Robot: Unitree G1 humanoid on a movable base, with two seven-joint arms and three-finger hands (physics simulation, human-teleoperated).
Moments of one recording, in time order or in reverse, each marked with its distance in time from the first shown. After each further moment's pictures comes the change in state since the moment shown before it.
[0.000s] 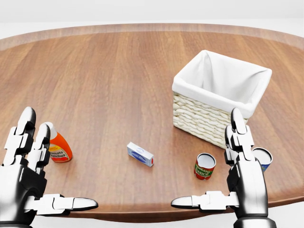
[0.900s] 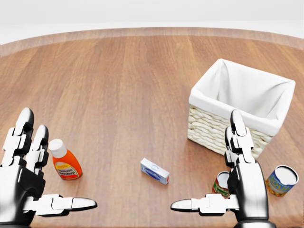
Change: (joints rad) left arm 0.004 -0.001 0.003 0.001 0.003 0.000 0.009; right arm 0.022 -0.002 0.012 -0.018 -0.014 -0.001 -0.003
